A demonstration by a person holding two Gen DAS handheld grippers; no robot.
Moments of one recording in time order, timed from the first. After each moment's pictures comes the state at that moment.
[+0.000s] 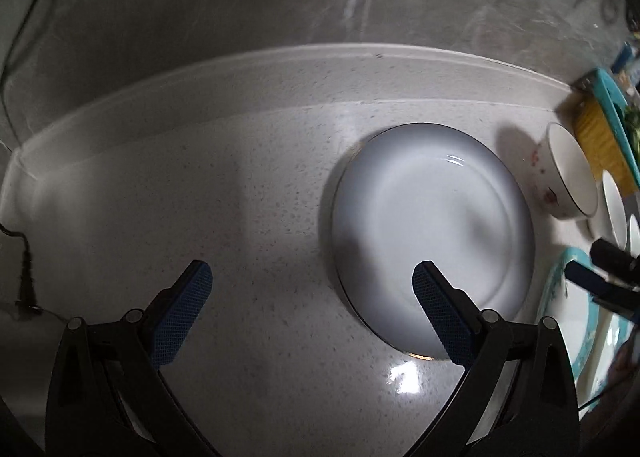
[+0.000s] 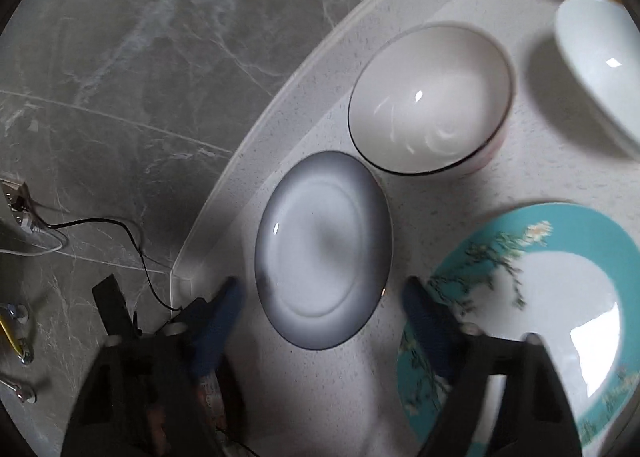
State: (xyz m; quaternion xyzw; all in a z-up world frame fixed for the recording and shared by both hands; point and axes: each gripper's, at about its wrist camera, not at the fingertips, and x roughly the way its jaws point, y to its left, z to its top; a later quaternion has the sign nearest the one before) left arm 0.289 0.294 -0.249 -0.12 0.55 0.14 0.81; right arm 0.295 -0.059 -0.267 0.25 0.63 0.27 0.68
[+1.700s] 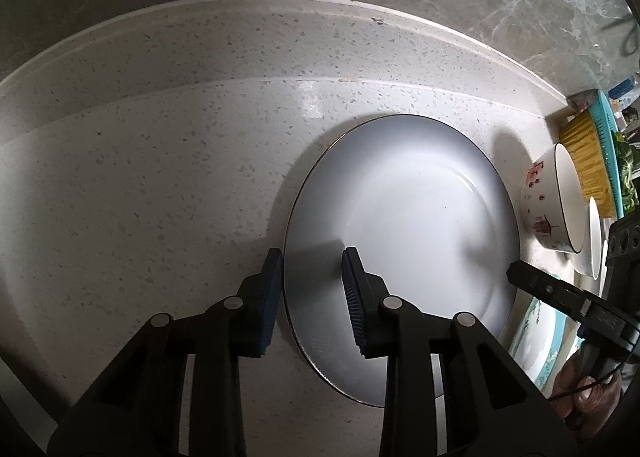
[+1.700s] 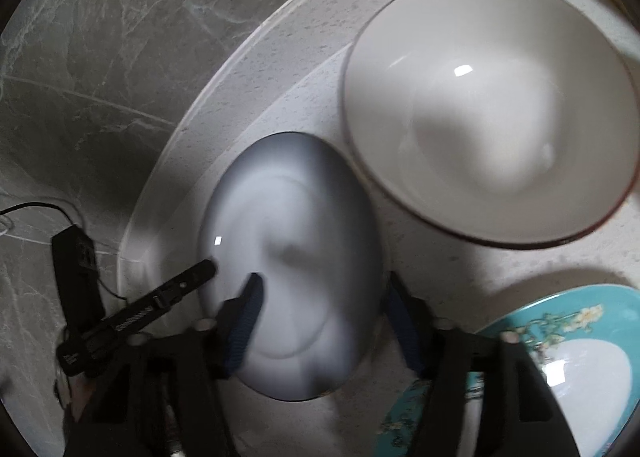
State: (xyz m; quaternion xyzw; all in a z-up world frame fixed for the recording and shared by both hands) left arm 0.318 0.327 -0.280 -0.20 0.59 0.07 0.78; right arm 0.325 -0.015 -0.310 0.16 0.67 0.24 0.68
